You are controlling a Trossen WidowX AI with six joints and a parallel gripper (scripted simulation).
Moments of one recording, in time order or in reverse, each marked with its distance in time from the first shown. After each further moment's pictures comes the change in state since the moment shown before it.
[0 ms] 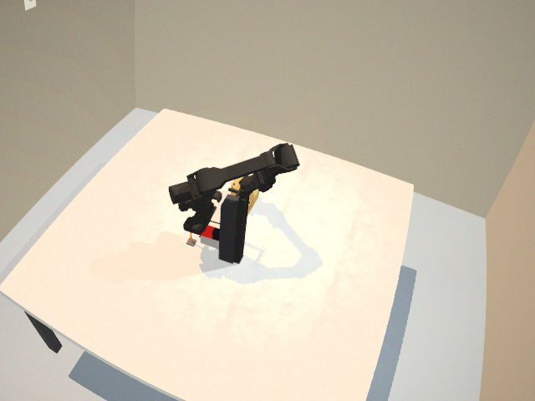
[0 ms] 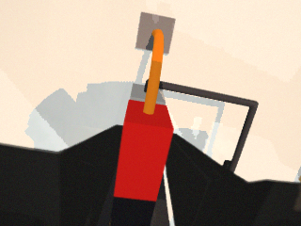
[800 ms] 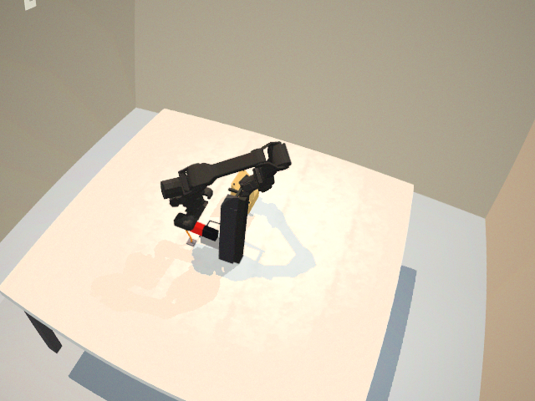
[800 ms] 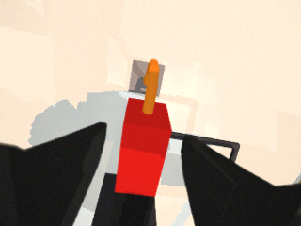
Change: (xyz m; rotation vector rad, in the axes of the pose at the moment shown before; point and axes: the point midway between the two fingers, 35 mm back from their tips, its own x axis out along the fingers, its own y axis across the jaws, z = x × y) arm -0.004 -0.001 0.036 0.004 -0.042 0.003
